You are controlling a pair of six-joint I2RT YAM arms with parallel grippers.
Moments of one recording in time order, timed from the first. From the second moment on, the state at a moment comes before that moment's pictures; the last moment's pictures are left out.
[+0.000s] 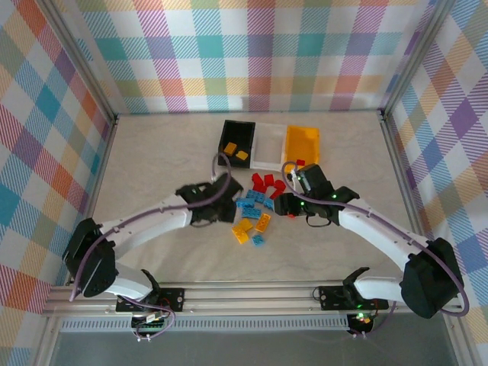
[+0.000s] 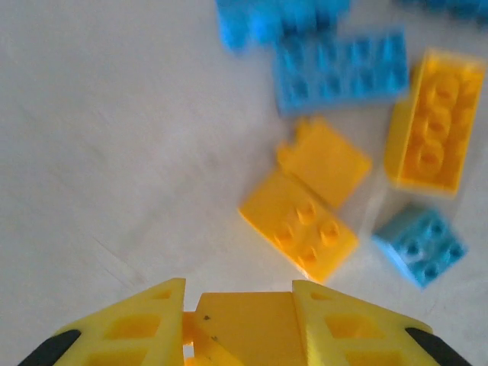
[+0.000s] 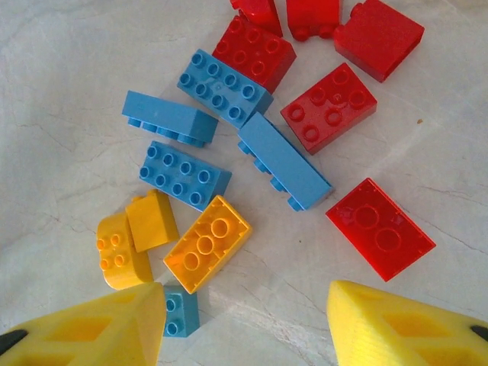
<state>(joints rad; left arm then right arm) -0.80 1.43 1.09 -0.76 -0.21 -0.55 0.59 1.24 0.84 -0.54 -0.17 0.43</state>
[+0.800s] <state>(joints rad) -0.49 2.28 2.05 -0.68 -0.15 -0.18 0.59 1.12 0.74 -0.56 -0.19 0.47</state>
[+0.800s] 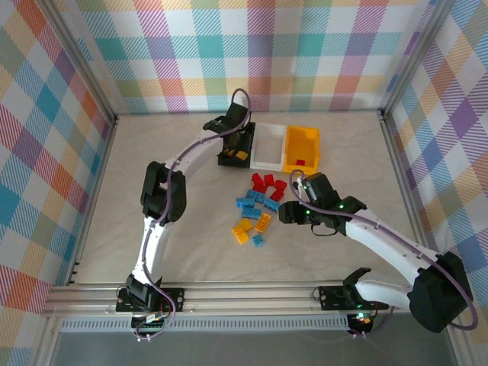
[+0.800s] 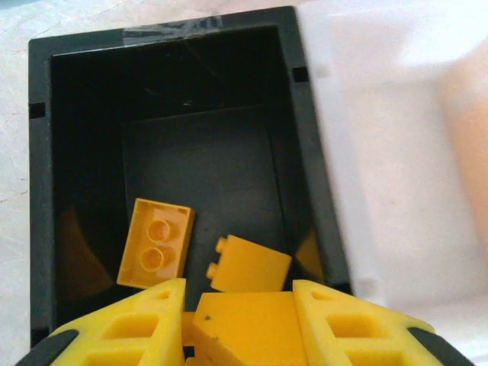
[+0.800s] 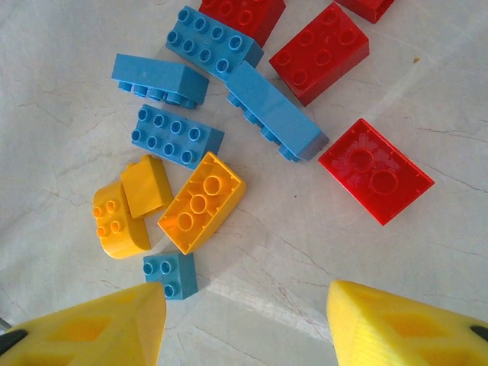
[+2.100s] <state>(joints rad) -0.52 1.42 1.14 -0.62 -0.01 -0.36 0.80 1.63 1.02 -0.61 -0.08 0.60</state>
